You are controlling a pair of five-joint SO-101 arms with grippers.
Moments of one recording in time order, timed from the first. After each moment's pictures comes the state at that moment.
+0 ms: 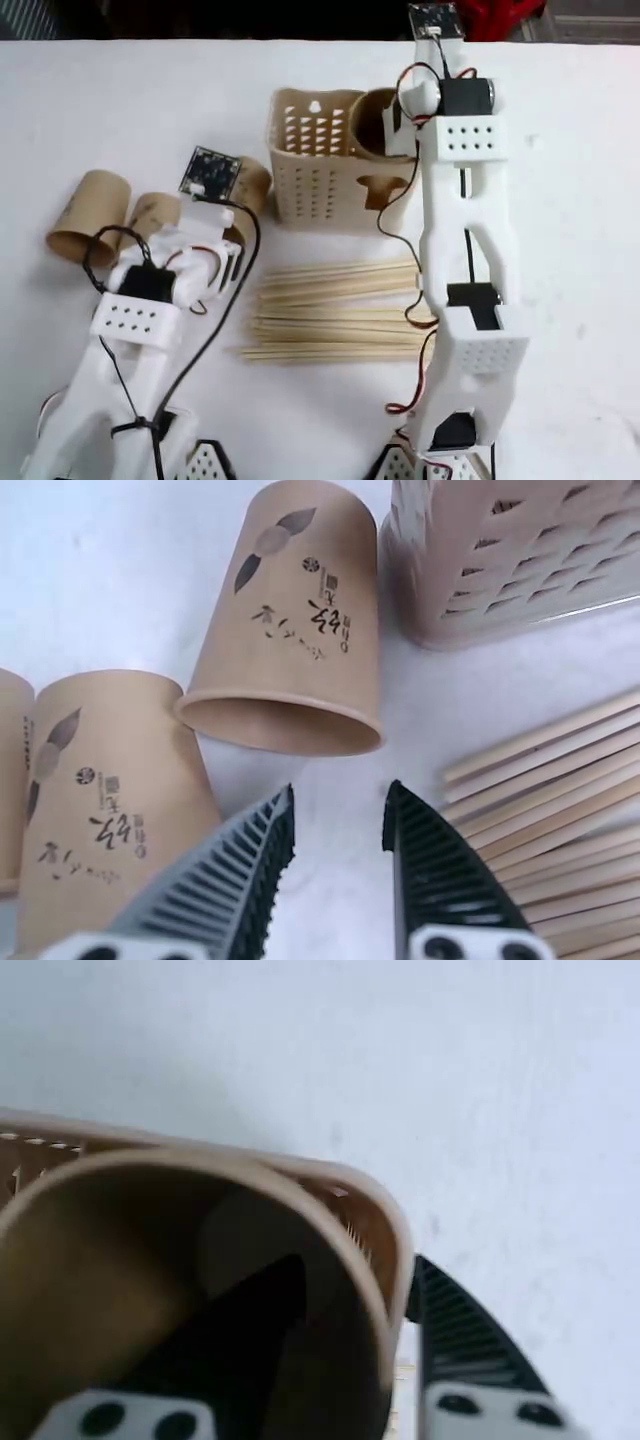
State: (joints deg) left arm 2.6 -39.4 57.5 47.3 -8.9; right arm -6.6 23.2 -41.7 90.5 4.0
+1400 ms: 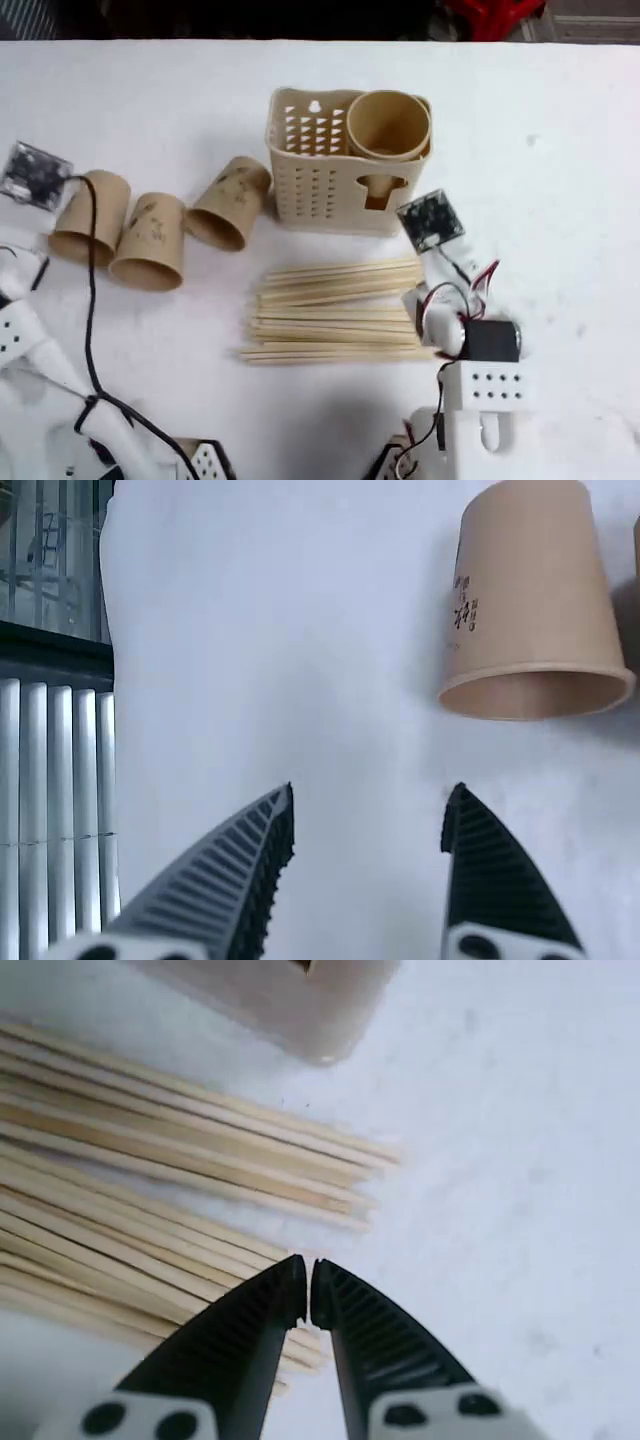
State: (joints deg) left arm -46.3 -39.5 43.3 50.2 -58.8; right arm -1.8 -61.7 64.2 63.3 28.8
